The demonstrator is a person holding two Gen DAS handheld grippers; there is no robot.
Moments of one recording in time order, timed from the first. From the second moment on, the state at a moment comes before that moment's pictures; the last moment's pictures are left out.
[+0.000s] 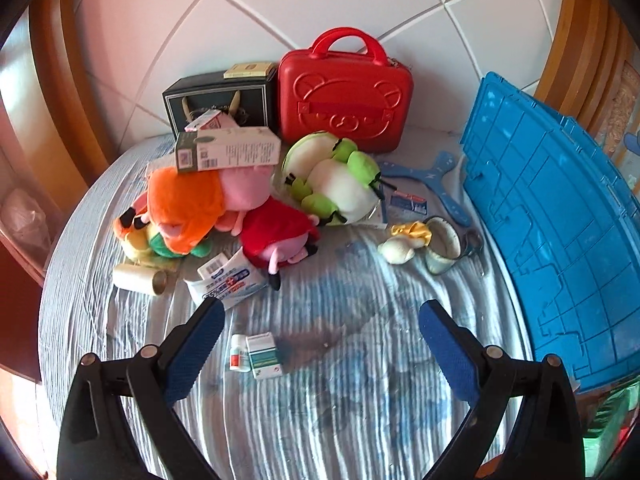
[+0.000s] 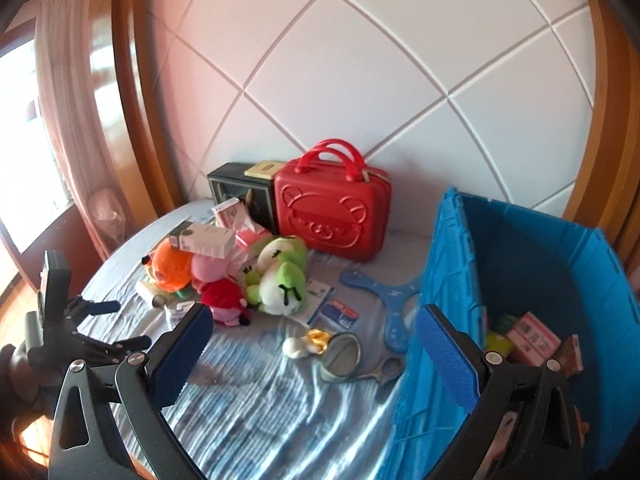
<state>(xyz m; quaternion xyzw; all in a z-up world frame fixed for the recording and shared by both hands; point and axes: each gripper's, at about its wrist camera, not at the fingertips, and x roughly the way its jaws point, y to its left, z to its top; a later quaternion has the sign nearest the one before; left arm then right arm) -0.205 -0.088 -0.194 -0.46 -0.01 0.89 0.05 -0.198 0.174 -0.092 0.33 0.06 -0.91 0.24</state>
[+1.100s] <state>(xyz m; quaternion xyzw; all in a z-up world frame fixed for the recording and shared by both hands) -0.229 -0.117 -0.383 -0.53 -0.01 0.85 -0.01 -0.278 0.115 -0.356 0.53 0.08 -0.83 0.16</state>
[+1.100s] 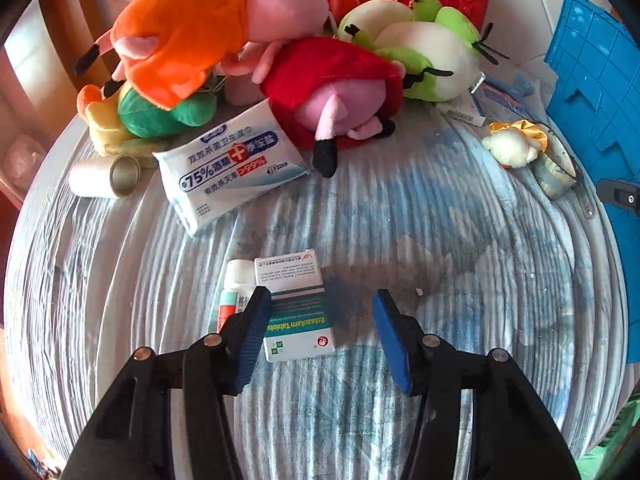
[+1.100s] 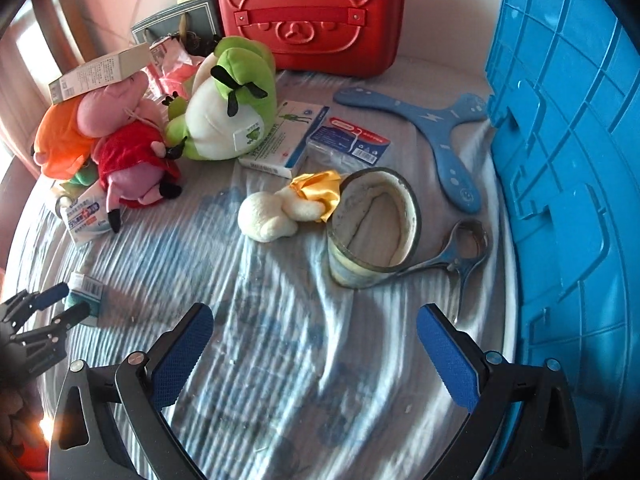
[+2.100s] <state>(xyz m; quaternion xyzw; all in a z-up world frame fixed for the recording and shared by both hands) -0.238 -0.102 -0.411 -0.54 -0.02 0.84 -0.01 -0.319 0.130 -0.407 0.53 0.09 -0.84 0.10</state>
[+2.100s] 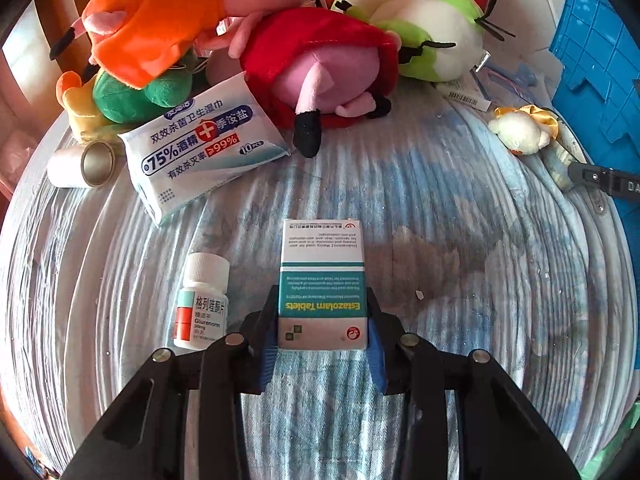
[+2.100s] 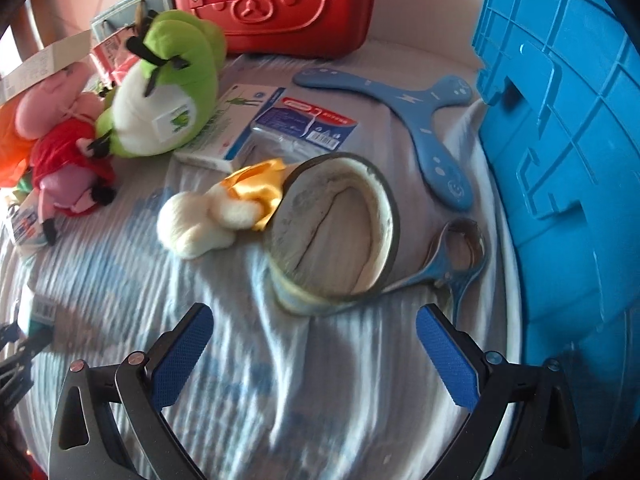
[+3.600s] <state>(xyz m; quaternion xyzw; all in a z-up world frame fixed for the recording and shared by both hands) -0.204 -0.114 -0.296 -0.45 -0.02 0.89 0.01 -0.276 0.126 -0.337 0.50 0.09 -0.86 0.11</state>
